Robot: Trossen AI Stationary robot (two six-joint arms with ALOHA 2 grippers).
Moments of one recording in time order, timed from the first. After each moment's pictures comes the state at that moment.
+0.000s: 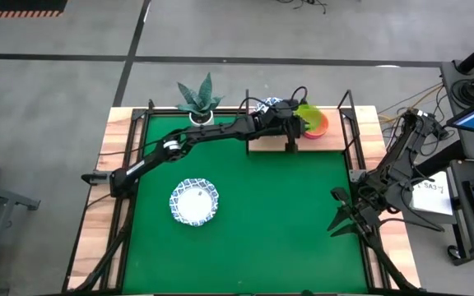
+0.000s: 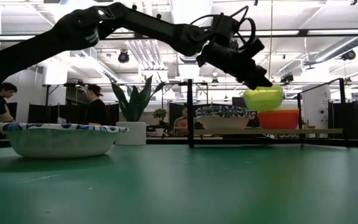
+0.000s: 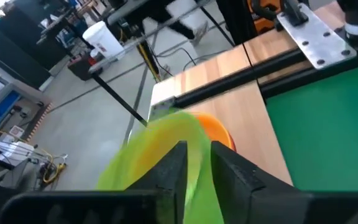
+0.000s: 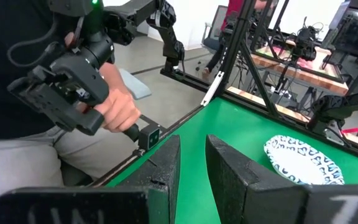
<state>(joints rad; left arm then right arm) 0.27 2.53 2.34 -0.13 -0.01 0.59 0.96 0.62 0.49 -0.01 0.39 -0.12</state>
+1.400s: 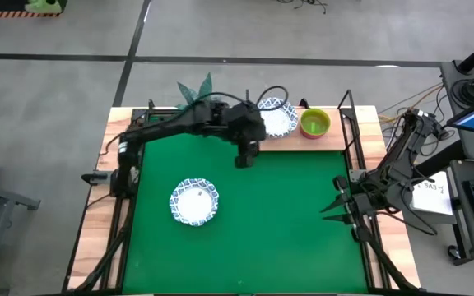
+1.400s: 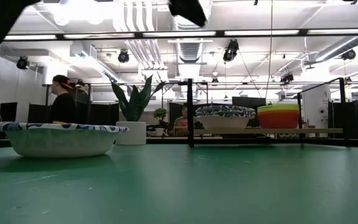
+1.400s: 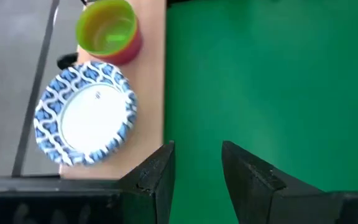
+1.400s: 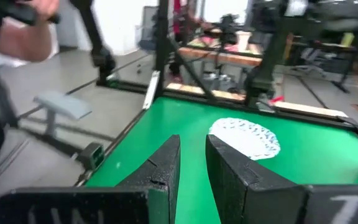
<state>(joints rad) 0.12 2.01 2.31 -1.18 -0.10 0.20 0.96 0.64 0.49 0.02 0.70 0.02</state>
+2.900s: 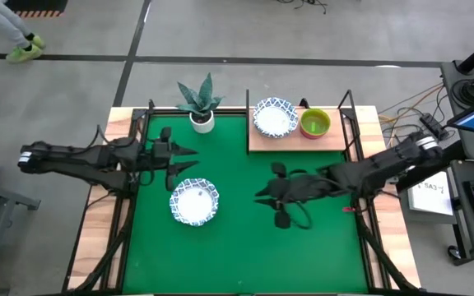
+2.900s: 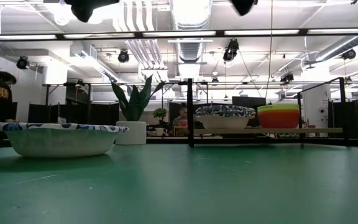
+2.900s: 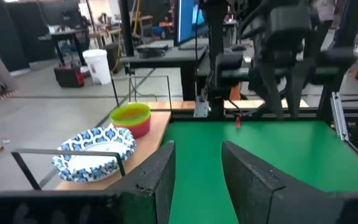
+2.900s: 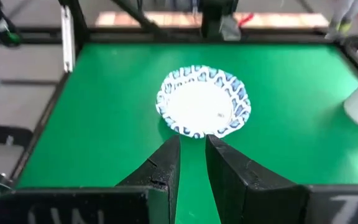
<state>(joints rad) -0.07 0.74 0.69 -0.05 -0.23 0.05 0.31 1.39 1.14 -0.25 0.22 0.16</state>
